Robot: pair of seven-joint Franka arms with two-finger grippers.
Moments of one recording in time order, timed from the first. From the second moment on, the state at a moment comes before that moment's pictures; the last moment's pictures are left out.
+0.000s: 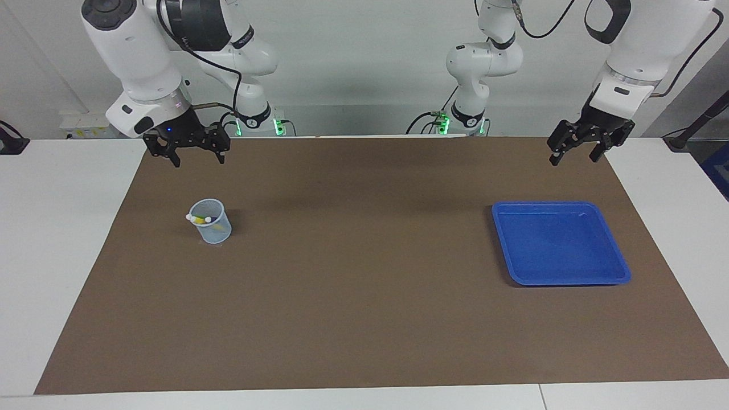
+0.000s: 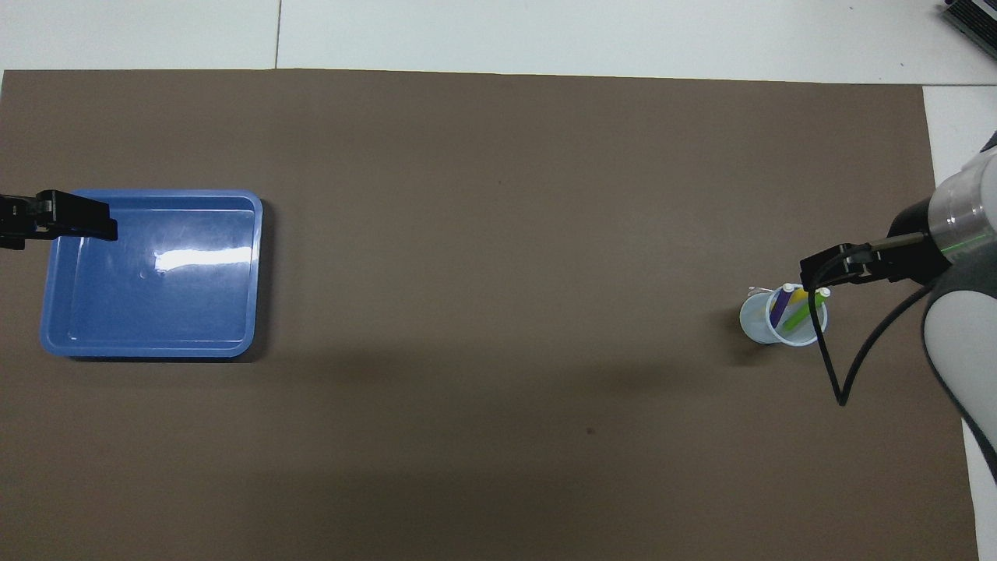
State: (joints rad) left arm -0.01 -0.03 -0.03 -1.62 -0.01 1.67 -0.07; right arm 0.02 -0.01 0.04 -1.65 -0.02 1.56 -0.02
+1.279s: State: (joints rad) left arm -0.01 -0.03 -0.03 -1.62 -0.01 1.67 -0.08; right arm 0.02 -0.01 0.00 -1.67 -0.02 1.56 -0.12
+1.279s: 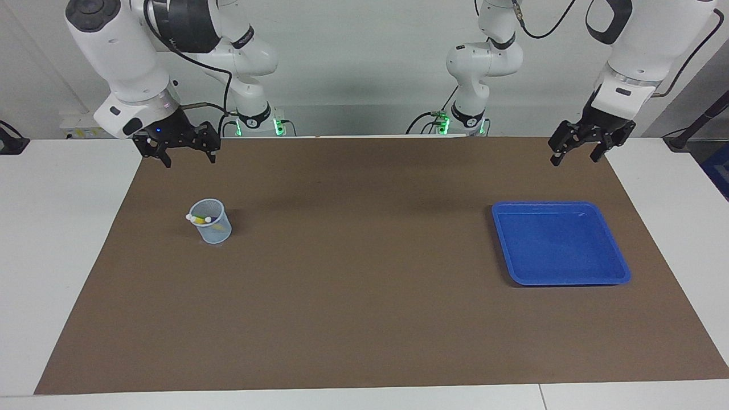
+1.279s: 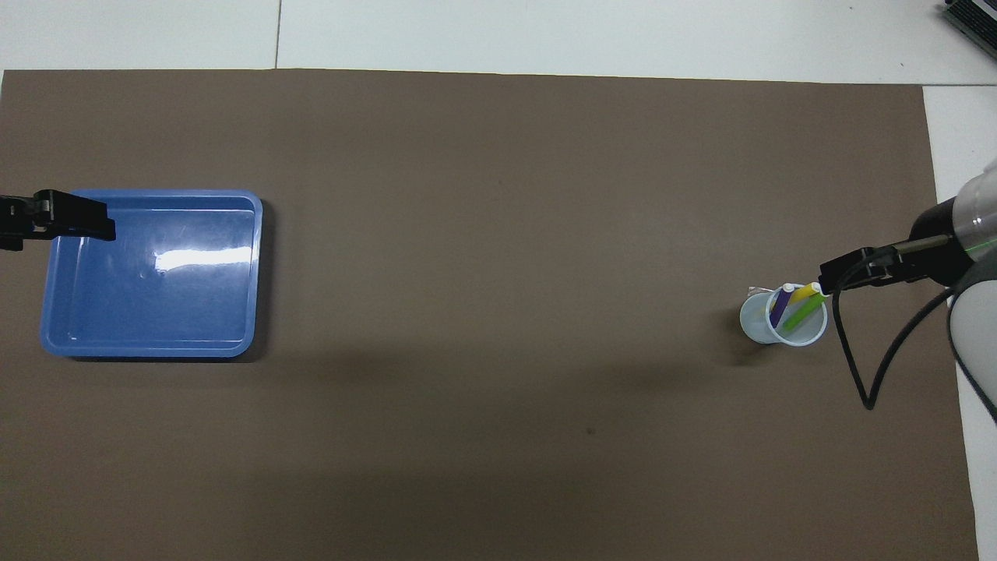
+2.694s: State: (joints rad) left arm -0.01 -0.04 -0.02 -1.65 -0.01 1.66 -0.08; right arm -0.01 0.07 0.00 -2.01 0.05 2.01 -0.45
